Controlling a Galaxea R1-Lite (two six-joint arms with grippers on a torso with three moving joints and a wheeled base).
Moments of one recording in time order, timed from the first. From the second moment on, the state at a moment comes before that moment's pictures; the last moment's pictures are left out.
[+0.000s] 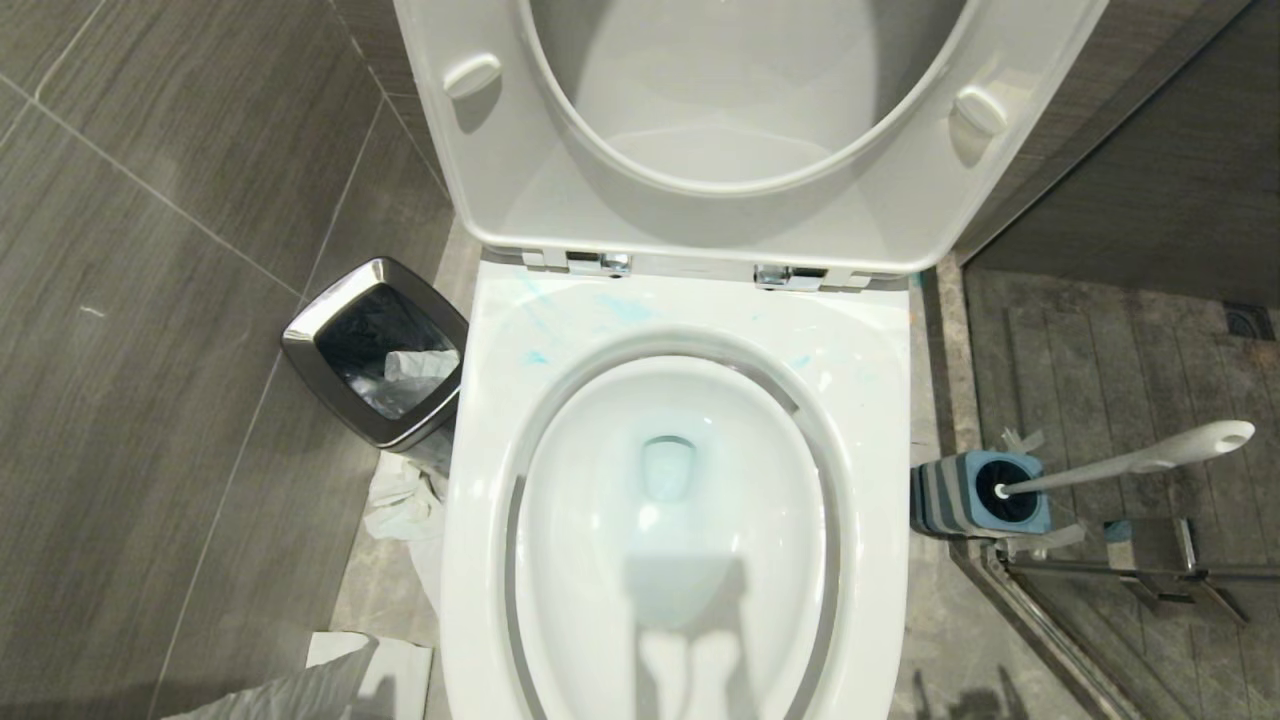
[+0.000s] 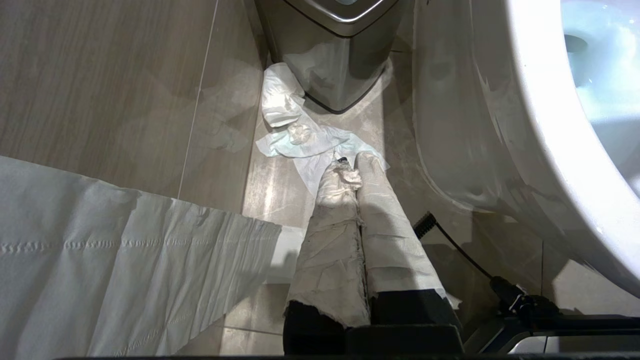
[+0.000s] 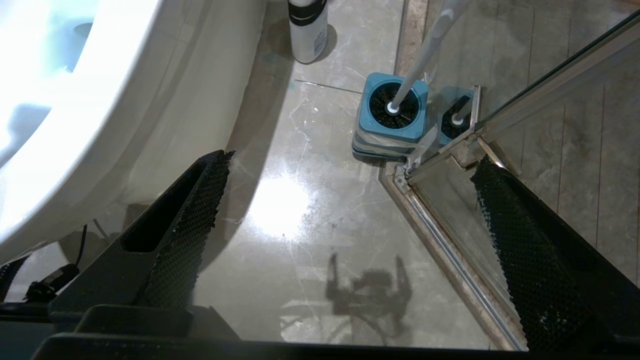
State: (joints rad) left arm 0.00 0.00 0.00 -0.01 0.01 -0.01; right arm -0.01 0.00 0.00 -0.03 0.01 -0.01
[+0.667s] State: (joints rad) left arm 0.00 0.00 0.00 -0.01 0.01 -0.01; right arm -0.01 0.03 0.00 -0.02 0.01 -0.01
